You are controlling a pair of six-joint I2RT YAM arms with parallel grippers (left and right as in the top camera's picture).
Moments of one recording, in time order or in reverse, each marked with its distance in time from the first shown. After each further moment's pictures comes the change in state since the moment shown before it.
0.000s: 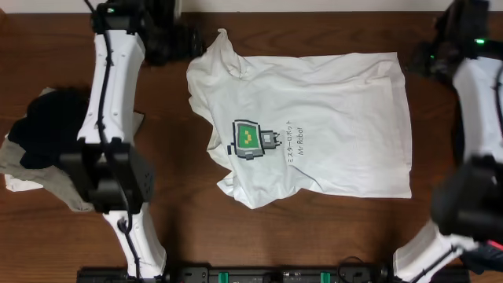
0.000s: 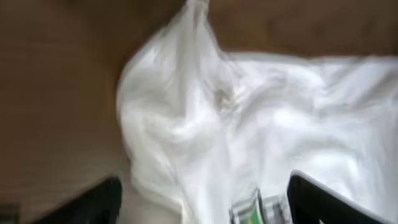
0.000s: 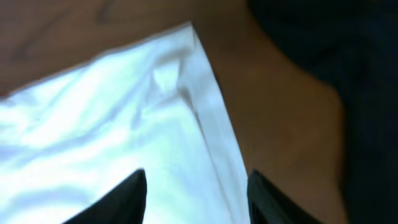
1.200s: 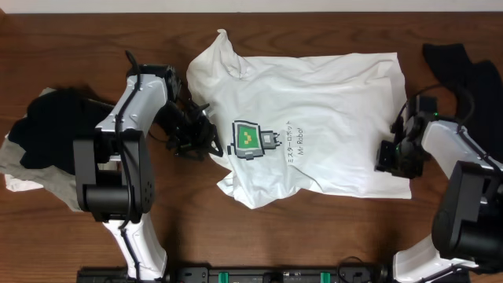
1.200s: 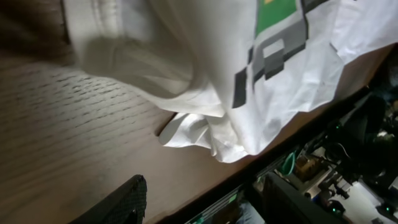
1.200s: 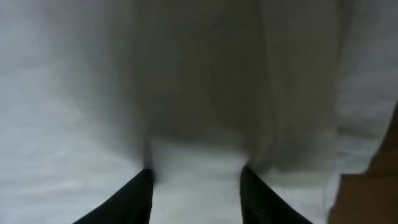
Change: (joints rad) left arm -0.034 -0.062 -0.657 -0.167 0.230 0.306; right arm 0.016 -0.119 -0.769 0.115 -0.044 -0.056
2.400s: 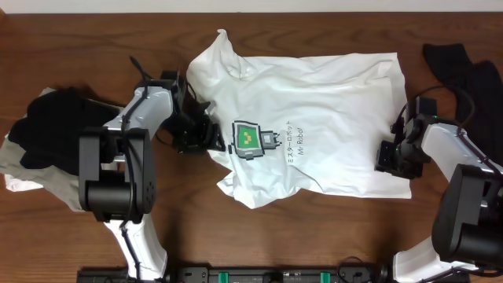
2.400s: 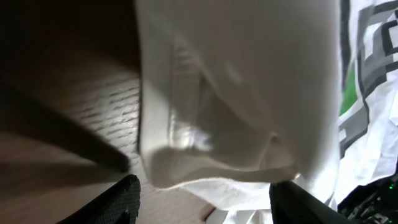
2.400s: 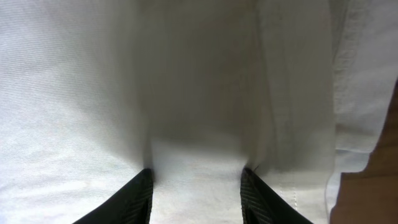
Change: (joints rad) left arm -0.025 0.000 -0.139 0.375 -0.069 -0.103; right arm 0.000 -0.013 -0.017 0.021 0.003 0.010
